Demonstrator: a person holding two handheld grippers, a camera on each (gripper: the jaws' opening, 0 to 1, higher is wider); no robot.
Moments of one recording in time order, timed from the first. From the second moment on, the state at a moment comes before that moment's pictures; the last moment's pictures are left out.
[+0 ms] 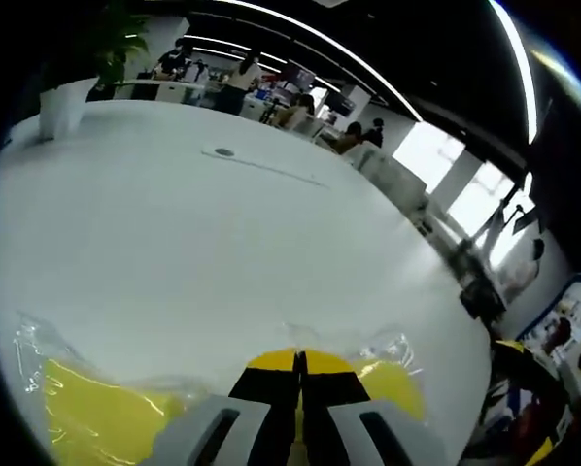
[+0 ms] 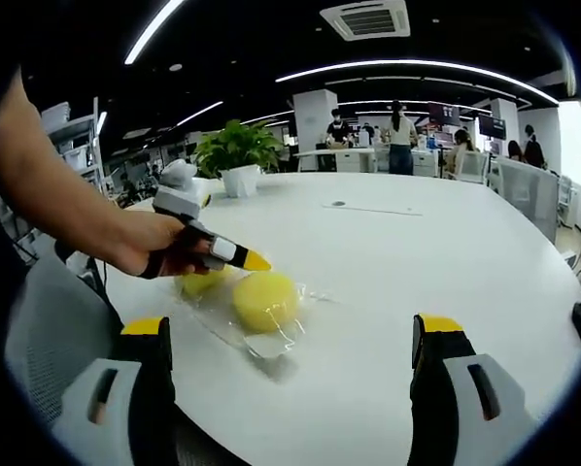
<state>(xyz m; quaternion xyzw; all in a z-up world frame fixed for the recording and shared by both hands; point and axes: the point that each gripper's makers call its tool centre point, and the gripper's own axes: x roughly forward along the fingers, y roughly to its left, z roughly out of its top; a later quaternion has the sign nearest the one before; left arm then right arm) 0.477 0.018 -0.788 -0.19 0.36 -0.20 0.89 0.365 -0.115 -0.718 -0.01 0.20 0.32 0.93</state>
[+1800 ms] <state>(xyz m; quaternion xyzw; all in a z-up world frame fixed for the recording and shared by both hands) 0.378 0.155 -0.667 0.01 0.18 -0.28 0.94 0.371 -0.132 -0.709 -0.03 0.19 0.31 0.93</state>
